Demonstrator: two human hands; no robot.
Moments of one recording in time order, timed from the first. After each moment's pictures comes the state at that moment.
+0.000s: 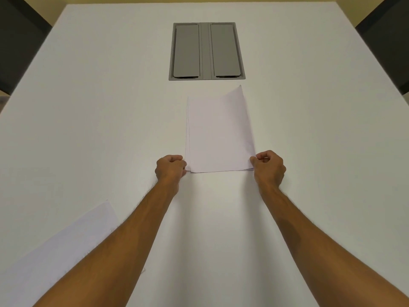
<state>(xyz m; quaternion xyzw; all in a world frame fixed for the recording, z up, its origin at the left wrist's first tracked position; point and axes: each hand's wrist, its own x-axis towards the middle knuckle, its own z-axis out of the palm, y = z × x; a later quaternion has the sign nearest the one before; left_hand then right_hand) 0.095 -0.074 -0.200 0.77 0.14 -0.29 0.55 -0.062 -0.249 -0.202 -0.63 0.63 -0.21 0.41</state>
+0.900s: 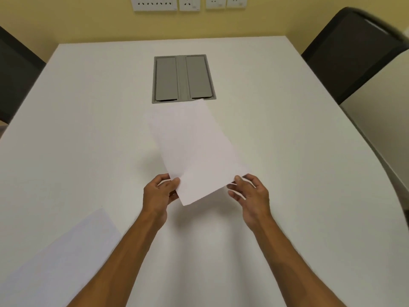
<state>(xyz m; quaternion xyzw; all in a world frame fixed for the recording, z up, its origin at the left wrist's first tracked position) 0.004 -0.021 -0.129 0.66 0.02 -0.35 0.67 -0.172 -0.178 -0.122 -0.35 0.43 -0.30 0.77</state>
